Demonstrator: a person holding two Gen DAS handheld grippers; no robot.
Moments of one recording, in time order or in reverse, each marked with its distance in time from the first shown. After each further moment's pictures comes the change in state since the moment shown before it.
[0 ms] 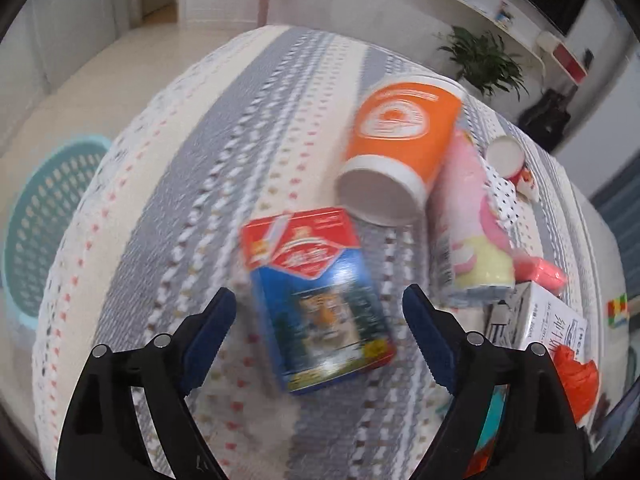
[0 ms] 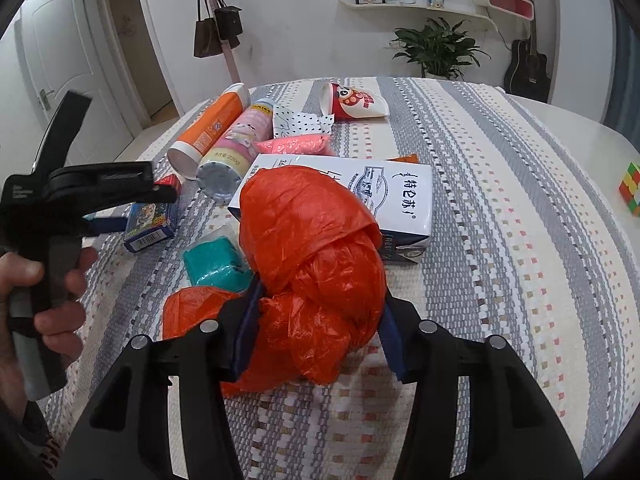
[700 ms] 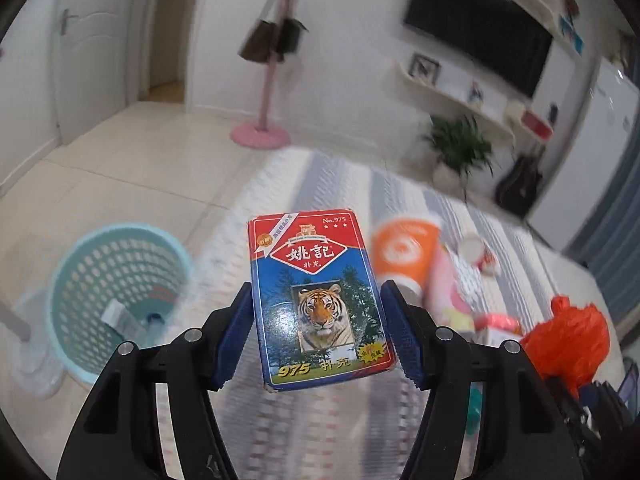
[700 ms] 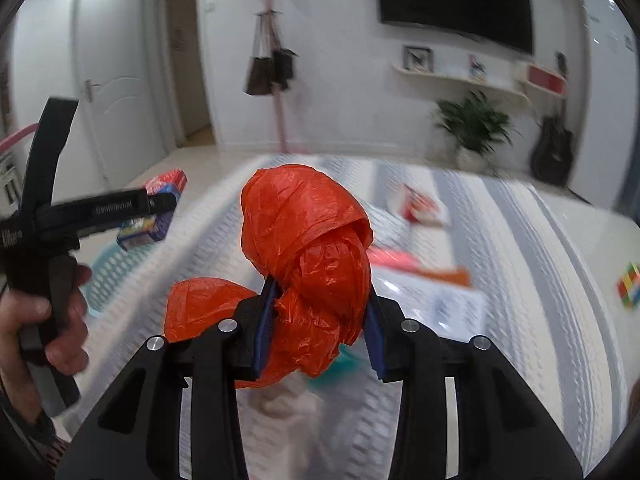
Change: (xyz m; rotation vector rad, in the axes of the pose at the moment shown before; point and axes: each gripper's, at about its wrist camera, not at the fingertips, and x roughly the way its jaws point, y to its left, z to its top) left arm -0.124 0.077 -0.004 -0.025 -0.370 -0.044; right arm -0.053 0.105 0.054 -0.184 -0.204 0.093
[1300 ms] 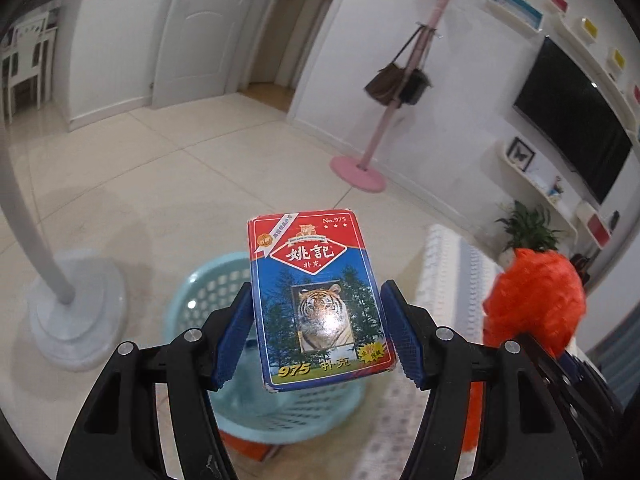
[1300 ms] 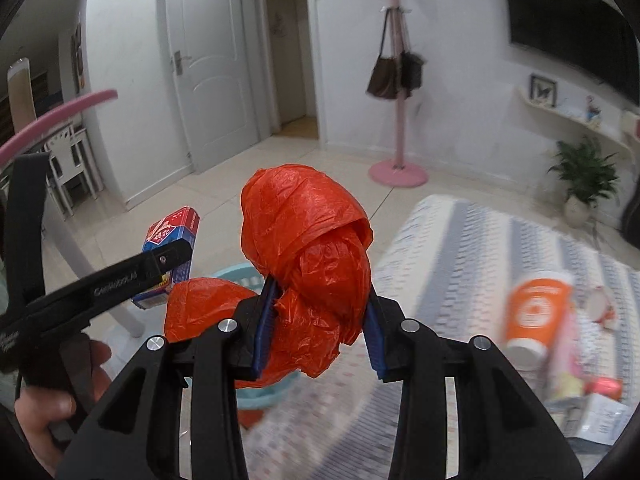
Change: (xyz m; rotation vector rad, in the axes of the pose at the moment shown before) left arm -0.036 0.204 0.036 -0.292 -0.085 0.172; right arm 0.126 0.228 0.068 -0.156 0.085 0.248
